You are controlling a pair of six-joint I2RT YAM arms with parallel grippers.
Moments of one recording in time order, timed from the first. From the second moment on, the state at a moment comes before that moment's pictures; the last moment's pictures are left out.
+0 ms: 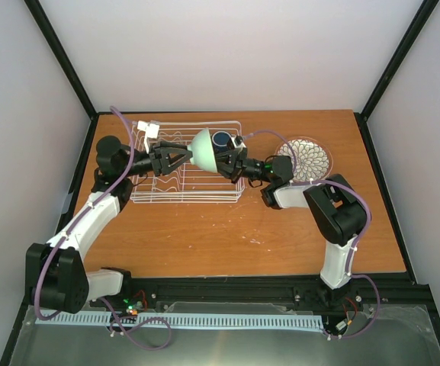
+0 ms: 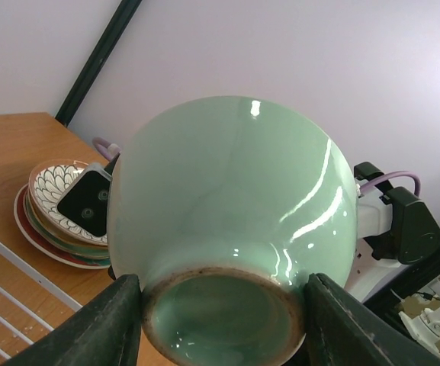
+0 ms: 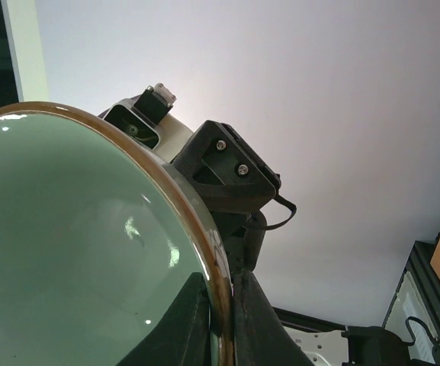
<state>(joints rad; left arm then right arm) -0.16 1.24 0.82 0.53 1.15 -0.75 0.55 1.89 0.92 1.49 -0.96 1.93</state>
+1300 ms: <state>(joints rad) -0.15 1.22 0.78 0.49 1.14 -0.74 0.53 1.99 0.96 1.49 -0.89 1.91</state>
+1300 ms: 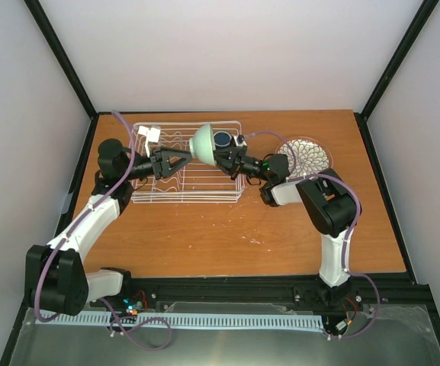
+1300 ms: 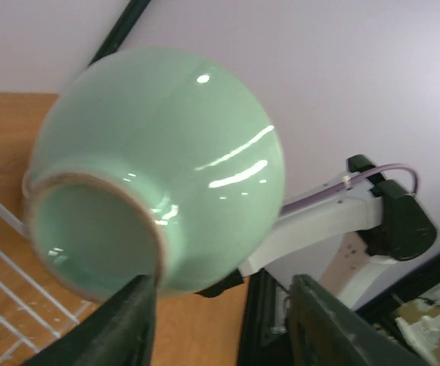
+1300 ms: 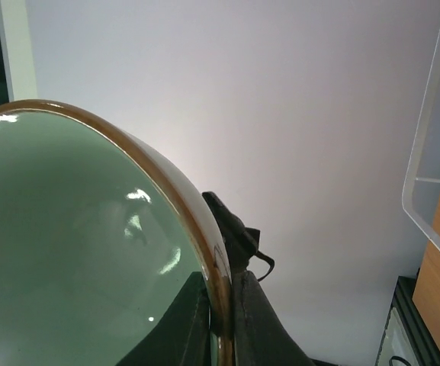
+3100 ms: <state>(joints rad) -0.15 1.32 0.86 0.55 1.15 -0.75 0.56 1.95 0.96 1.49 -0.87 1.95</state>
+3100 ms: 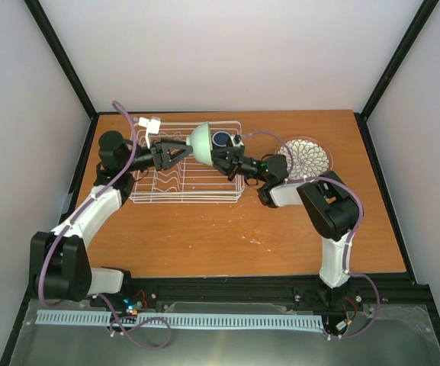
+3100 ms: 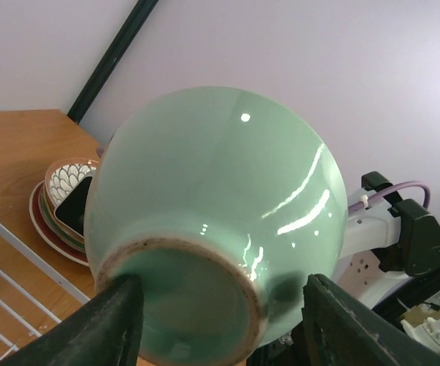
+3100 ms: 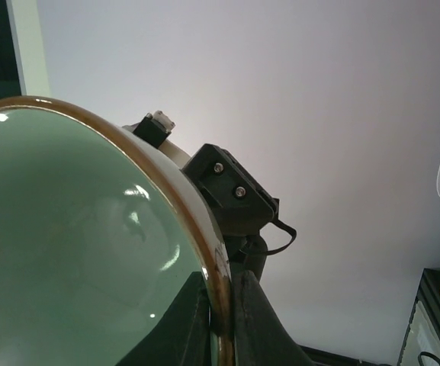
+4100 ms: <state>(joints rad) -0.15 1.25 0.88 0.30 1.03 -0.57 0.56 1.95 0.96 1.49 -0.87 1.95</state>
